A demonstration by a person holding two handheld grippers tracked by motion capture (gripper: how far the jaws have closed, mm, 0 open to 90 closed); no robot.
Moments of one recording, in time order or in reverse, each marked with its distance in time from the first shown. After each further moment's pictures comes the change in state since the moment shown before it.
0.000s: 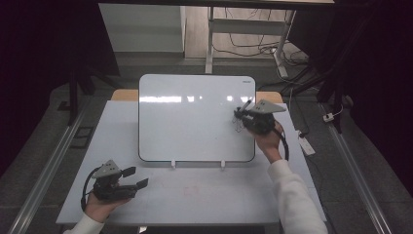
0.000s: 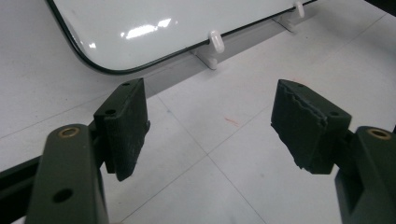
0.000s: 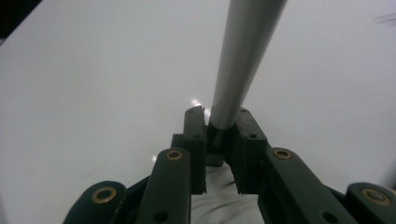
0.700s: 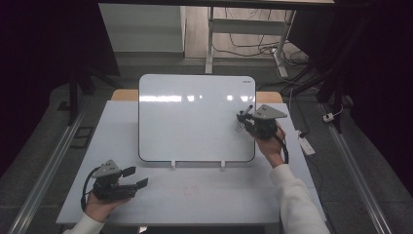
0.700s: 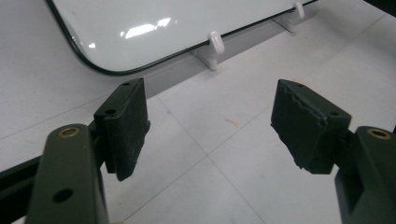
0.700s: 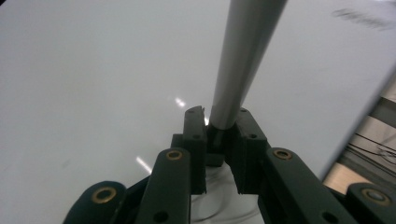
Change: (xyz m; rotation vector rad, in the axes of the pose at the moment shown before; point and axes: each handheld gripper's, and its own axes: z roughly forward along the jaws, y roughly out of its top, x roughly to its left) left arm -0.002 0.001 0.000 -0.002 -0.001 0.005; right arm 0.002 -0.008 -0.010 0.008 -0.061 -0.032
